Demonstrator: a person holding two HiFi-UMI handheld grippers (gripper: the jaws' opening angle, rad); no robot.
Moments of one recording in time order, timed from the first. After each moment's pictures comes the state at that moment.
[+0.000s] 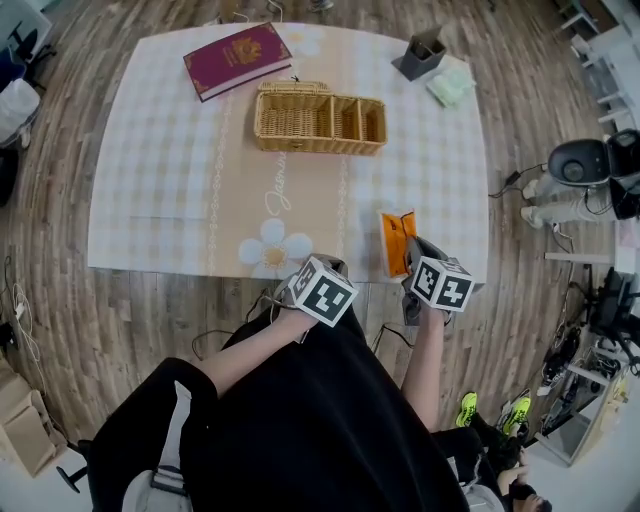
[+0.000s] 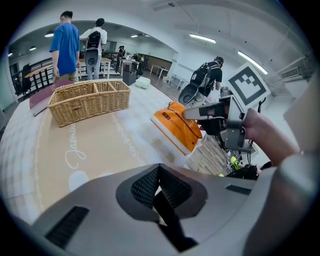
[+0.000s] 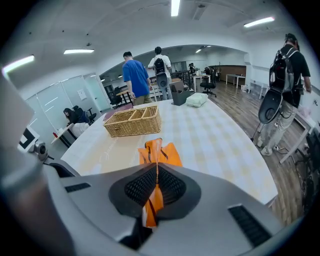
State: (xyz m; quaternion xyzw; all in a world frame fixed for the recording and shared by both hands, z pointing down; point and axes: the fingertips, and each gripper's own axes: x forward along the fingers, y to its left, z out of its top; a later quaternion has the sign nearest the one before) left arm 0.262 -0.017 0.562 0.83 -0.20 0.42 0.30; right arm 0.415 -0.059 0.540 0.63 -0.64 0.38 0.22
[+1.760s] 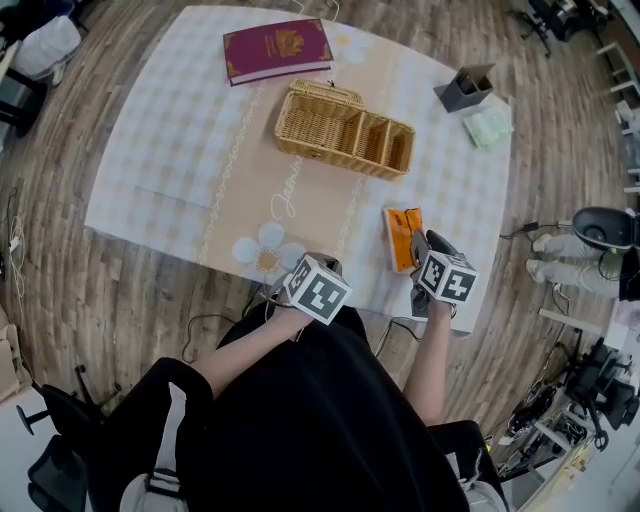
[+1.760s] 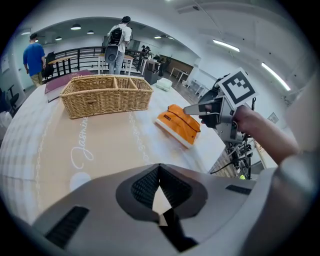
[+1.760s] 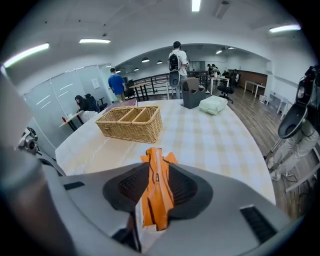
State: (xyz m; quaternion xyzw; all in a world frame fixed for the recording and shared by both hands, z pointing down) left arm 0.270 -0.069 0.581 0.79 -0.29 0.40 0.35; right arm 0.451 -0.161 0.569 0.57 -0.70 0.34 0.27
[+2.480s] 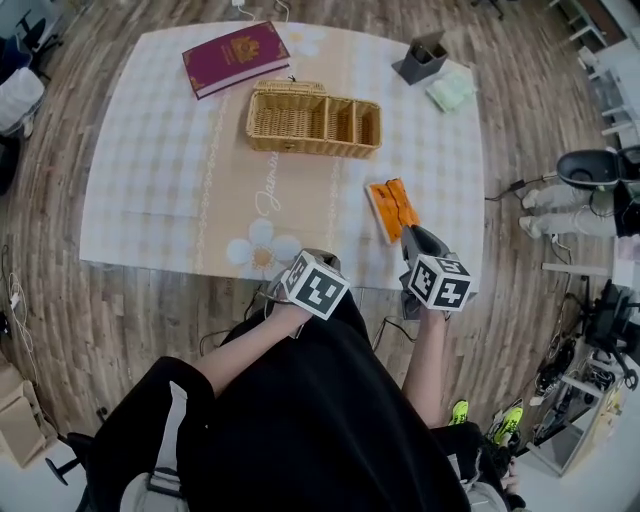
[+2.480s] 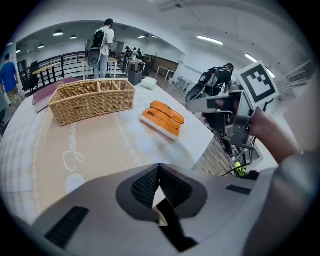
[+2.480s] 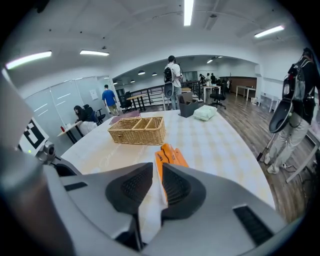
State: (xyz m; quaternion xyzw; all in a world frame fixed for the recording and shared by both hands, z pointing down) left arm 0.278 -0.037 0.573 0.82 -0.23 0.42 0.31; right arm 0.427 -0.093 0.523 0.61 -0.69 0.31 0.22
